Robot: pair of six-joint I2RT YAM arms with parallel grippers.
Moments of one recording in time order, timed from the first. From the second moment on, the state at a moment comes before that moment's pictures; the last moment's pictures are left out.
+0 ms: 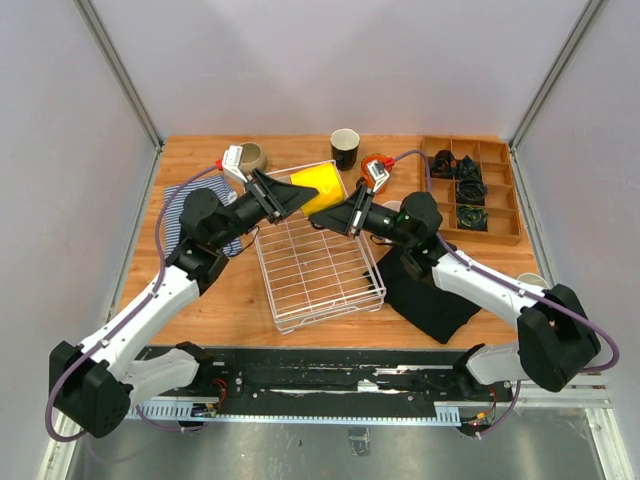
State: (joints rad) left arm -0.49 1.06 0.84 0.42 0.39 -1.19; right arm 0.64 1.35 0.82 0.72 -0.57 1.19
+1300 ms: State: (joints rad) left arm -0.33 1.01 1.05 -0.51 -0.16 -0.65; right arm 0.65 1.99 1.79 -0.54 0.00 0.49
